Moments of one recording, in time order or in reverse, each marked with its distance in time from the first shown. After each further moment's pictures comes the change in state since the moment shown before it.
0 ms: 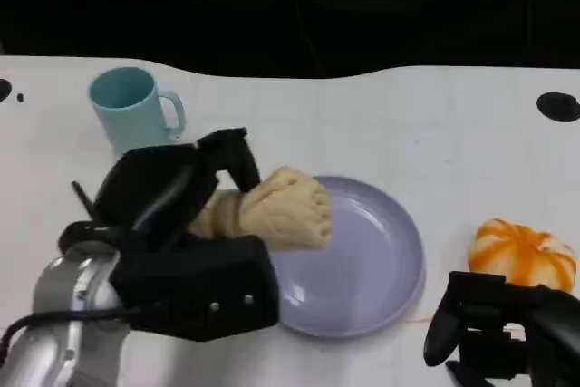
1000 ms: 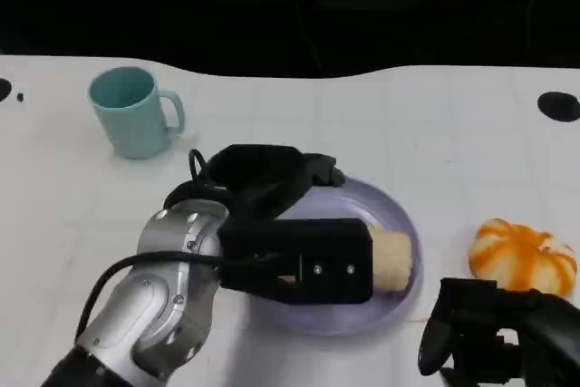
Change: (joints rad) left arm -0.229 -0.118 -0.201 0.190 0.114 0.125 -0.265; right arm -0.002 -0.011 0.026 0.000 -0.009 -0.008 0.006
